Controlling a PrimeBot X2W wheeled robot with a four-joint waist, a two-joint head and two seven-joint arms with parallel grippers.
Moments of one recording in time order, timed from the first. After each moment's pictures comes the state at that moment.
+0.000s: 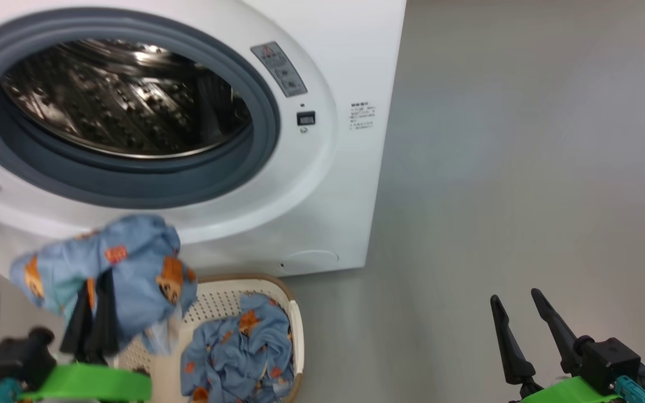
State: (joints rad) left arm -0.04 0.08 0.03 0.08 -0.32 -0.13 -0.26; right arm 0.04 -0.05 -0.02 0.11 0.16 0.13 -0.25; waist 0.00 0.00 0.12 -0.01
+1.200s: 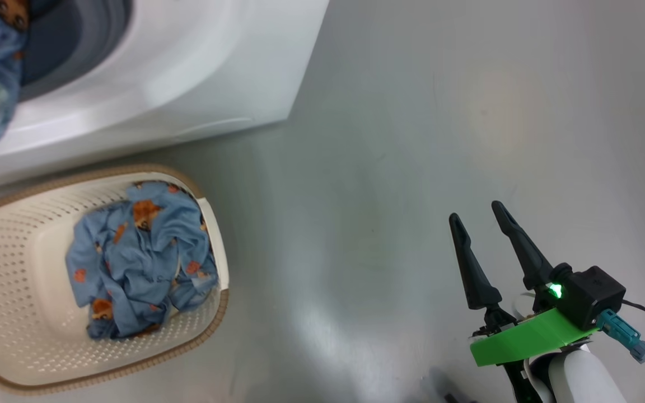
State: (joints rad) left arm -0.90 0.43 -0.16 0.50 -0.48 -0.13 -0.26; right arm -0.16 -0.05 0.11 0.04 0.22 0.13 -0.25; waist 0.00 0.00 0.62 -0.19
